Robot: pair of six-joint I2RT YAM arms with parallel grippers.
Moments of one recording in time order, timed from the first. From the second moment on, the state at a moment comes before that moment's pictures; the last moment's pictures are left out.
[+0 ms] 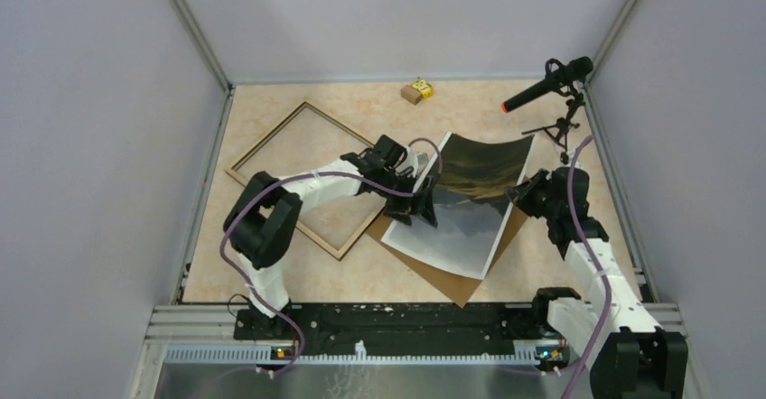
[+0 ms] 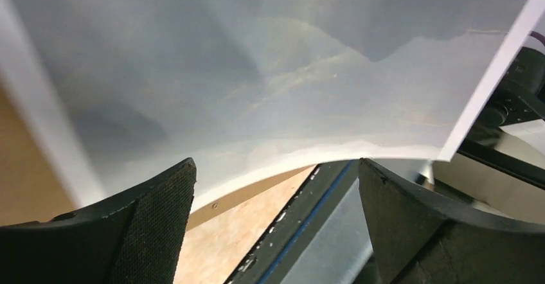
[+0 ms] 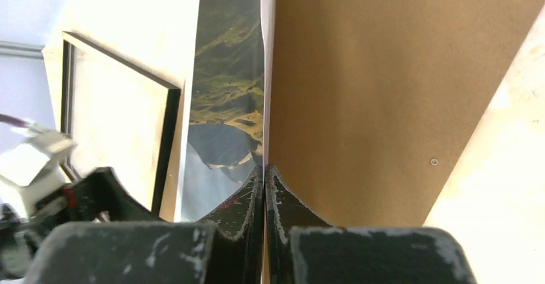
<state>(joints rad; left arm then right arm) -0.69 1.88 1.22 -0.40 0.71 -0.49 -0.01 0.88 0.46 -0.16 -0.22 0.73</state>
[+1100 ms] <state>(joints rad) -0.47 0.82 1.09 -0.42 -0.67 -0.47 0.80 2.12 2.47 -0.92 0.32 0.26</state>
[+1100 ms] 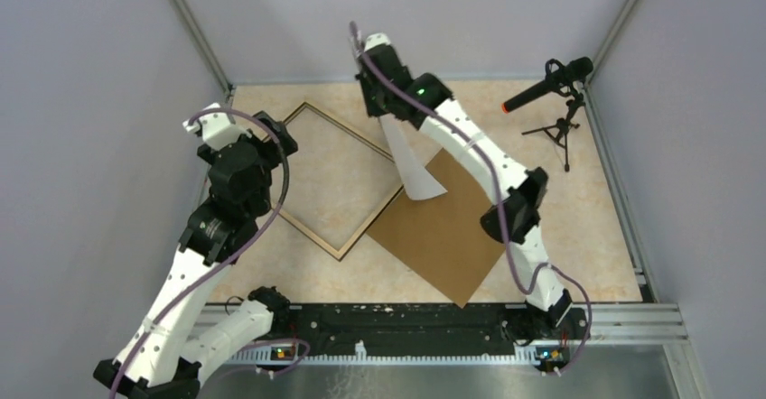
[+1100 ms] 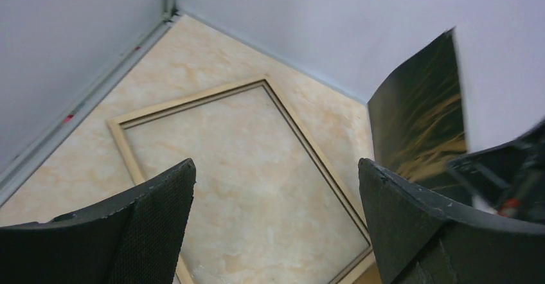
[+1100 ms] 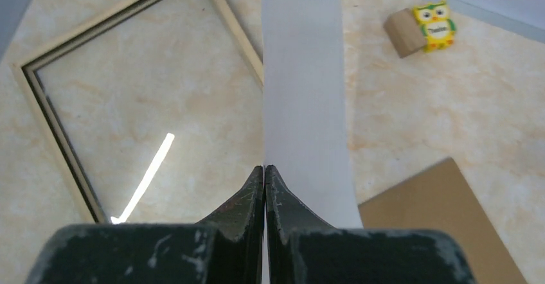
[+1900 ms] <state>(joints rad) -0.46 0.77 1.09 -0.43 -0.78 -0.50 0.97 2.51 2.50 -0.56 0.12 0.33</state>
